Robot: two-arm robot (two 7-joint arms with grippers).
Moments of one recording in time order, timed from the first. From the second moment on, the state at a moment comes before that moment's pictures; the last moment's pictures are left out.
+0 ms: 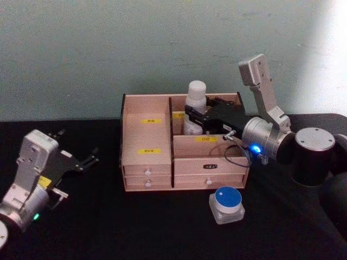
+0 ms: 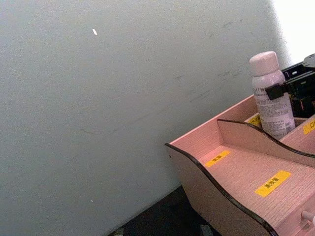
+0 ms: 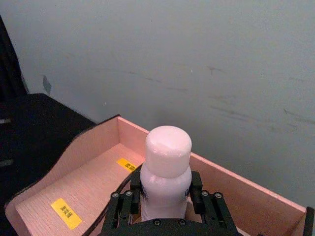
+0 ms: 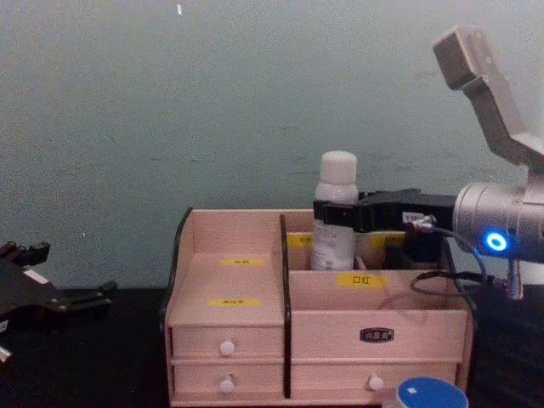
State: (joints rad) left arm -0.20 0.60 0.45 -1.41 -0.25 -0.12 0.03; right arm 0.63 0.22 -0.45 -1.05 0.32 0.11 0.44
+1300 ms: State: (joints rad) left arm -0.20 0.60 0.45 -1.41 -0.25 -0.12 0.03; right arm 0.64 0.20 -0.44 -1.01 0.30 0.15 0.44
